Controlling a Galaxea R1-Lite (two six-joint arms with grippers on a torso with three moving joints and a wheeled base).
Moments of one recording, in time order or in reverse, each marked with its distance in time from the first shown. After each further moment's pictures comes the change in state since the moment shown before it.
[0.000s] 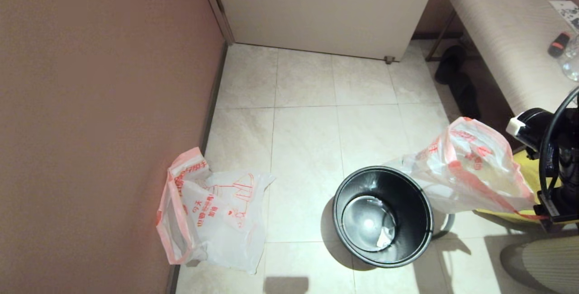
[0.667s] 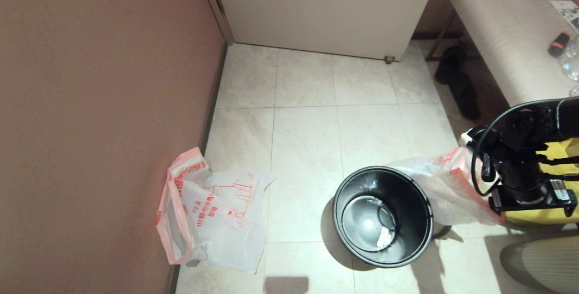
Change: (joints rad) left arm 0.000 0.000 0.000 0.000 0.000 0.000; right arm 0.037 0.268 -0.074 -0.209 -0.089 0.176
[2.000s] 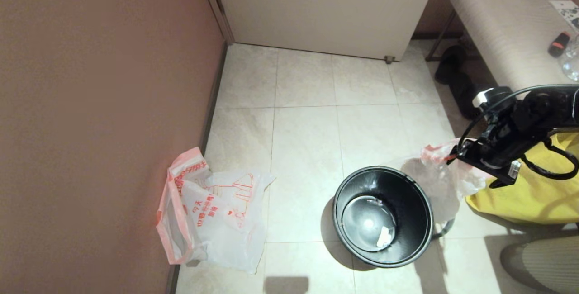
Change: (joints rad) left arm 0.000 0.000 0.000 0.000 0.000 0.000; right arm -0.063 -0.018 -0.114 -0.366 0.572 0.164
